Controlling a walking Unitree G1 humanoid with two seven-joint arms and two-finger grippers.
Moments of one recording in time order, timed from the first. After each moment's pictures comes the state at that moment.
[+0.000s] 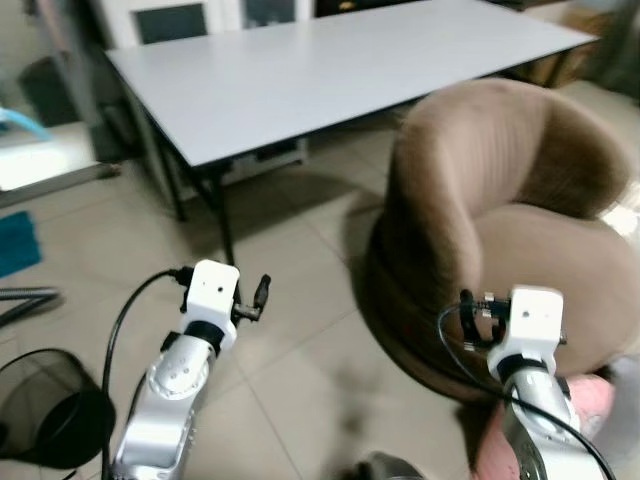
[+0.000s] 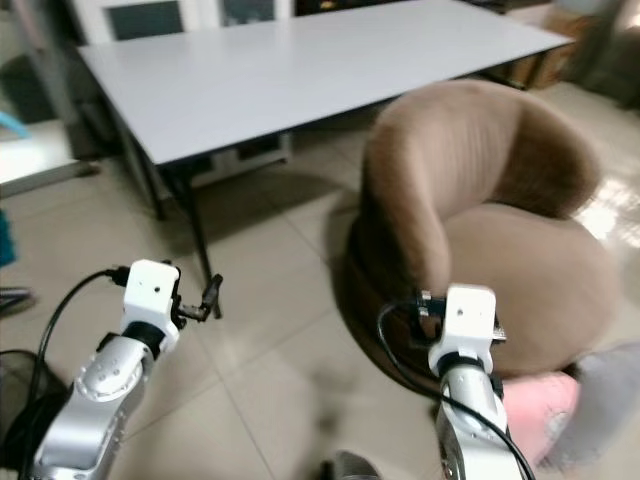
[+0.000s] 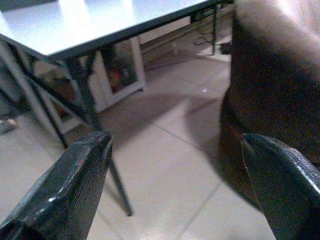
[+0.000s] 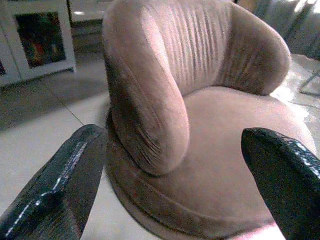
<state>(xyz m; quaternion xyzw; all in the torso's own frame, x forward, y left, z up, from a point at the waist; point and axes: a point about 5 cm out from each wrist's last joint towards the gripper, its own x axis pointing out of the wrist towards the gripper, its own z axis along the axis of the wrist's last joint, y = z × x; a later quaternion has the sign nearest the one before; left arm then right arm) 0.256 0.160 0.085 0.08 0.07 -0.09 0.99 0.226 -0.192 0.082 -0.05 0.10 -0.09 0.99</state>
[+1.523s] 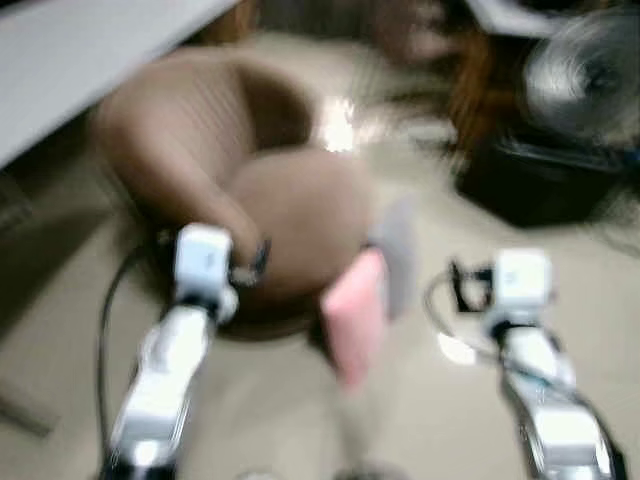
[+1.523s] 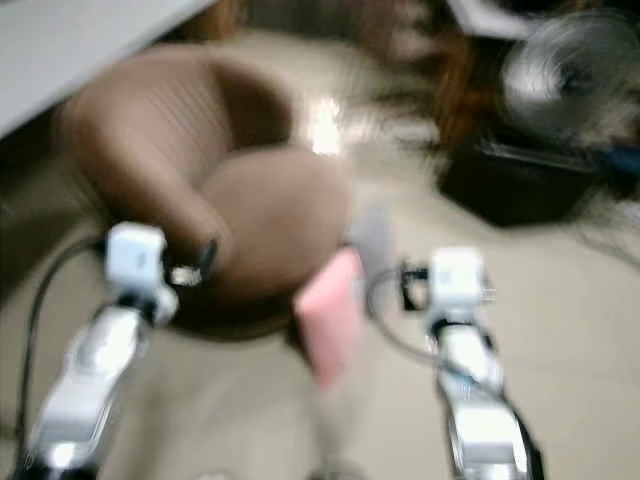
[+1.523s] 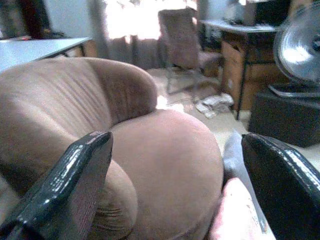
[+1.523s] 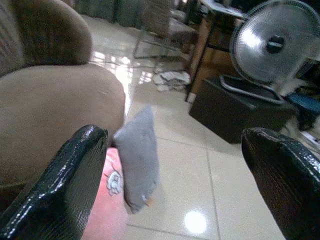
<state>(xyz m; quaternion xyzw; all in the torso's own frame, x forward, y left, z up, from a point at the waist) 0.271 0.161 0.122 0.06 -0.01 -0.08 0.99 0.252 -0.183 0.101 -0.09 0.08 -0.04 0.99</state>
